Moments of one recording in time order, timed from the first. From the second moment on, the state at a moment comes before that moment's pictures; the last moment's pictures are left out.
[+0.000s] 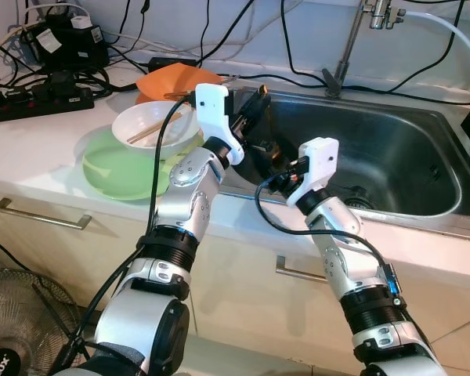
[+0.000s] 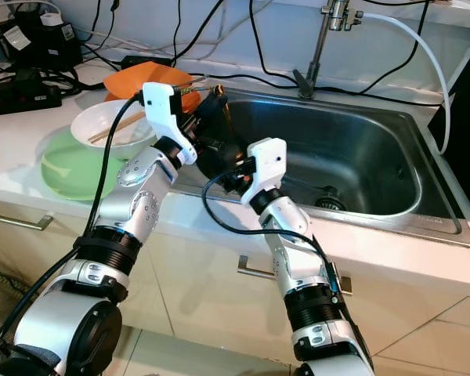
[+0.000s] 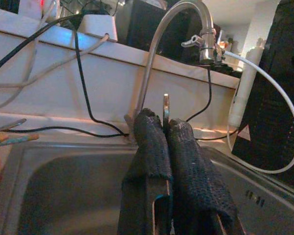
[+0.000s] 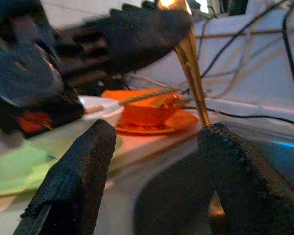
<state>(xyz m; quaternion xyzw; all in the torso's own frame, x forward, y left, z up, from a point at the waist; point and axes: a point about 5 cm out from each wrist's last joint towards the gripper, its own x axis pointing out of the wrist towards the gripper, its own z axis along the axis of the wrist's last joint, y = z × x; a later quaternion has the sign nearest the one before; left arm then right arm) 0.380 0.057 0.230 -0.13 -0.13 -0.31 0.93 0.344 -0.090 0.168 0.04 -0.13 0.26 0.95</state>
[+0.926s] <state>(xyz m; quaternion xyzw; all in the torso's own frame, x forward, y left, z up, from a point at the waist) 0.377 0.050 0.233 -0.13 -0.13 -0.34 0.92 0.360 -0.093 0.154 0.03 -0.10 0.20 0.98</state>
